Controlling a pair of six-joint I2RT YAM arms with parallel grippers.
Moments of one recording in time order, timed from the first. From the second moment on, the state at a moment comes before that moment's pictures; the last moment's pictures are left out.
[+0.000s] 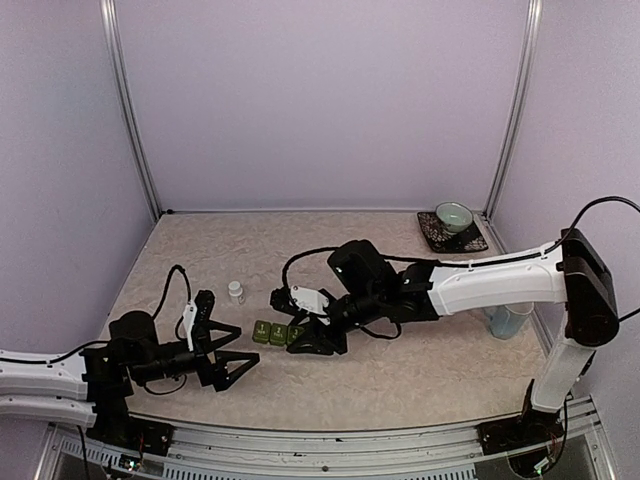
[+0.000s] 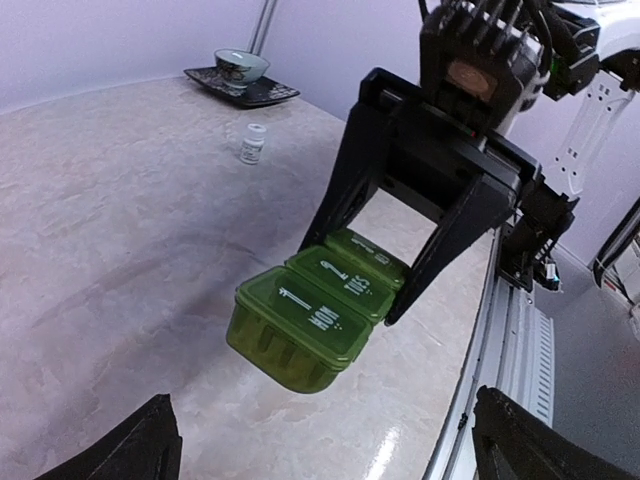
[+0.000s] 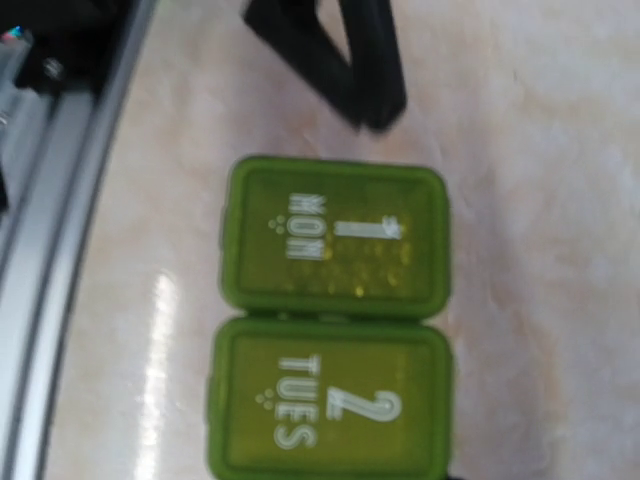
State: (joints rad) left arm -0.98 0.74 0.14 0.39 0.10 -0.33; right arm 1.08 1.77 1.19 -0.09 -0.41 -0.35
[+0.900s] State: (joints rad) left arm -0.95 1.01 0.22 0.61 0.29 -0.68; right arm 1.12 1.68 1.10 -0.13 -0.24 -0.45
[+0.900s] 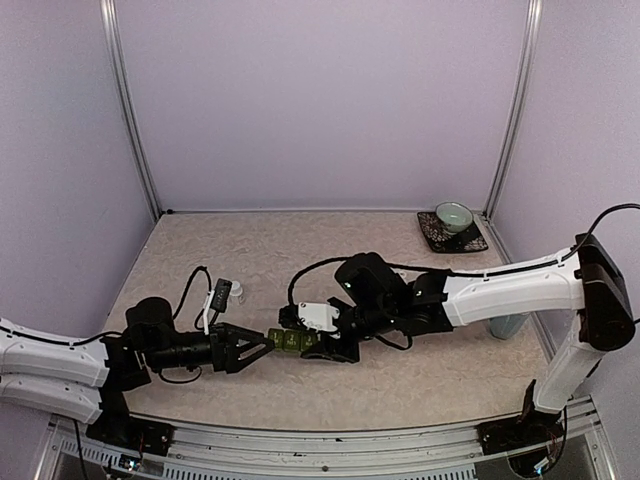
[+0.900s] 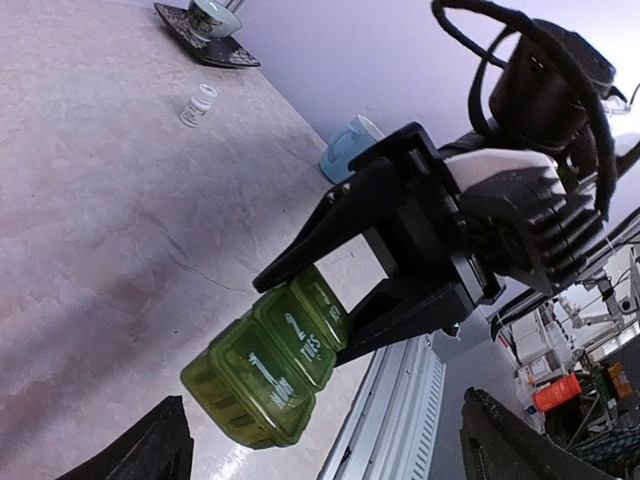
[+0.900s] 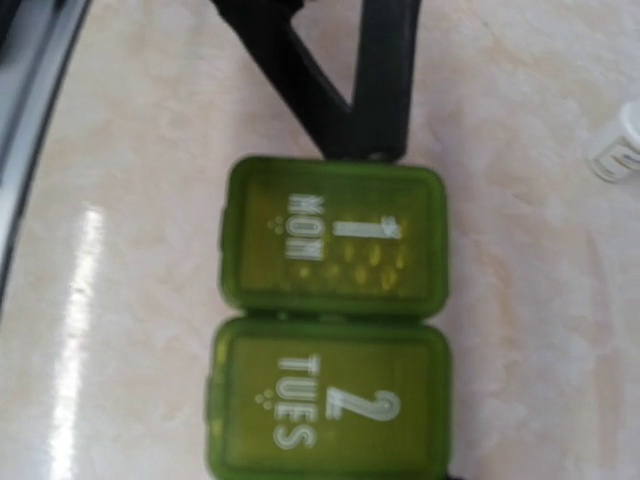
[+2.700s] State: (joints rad) left arm -0.83 1.16 0.29 0.68 0.50 -0.85; right arm 0.95 1.55 1.09 -0.09 -0.53 -0.24
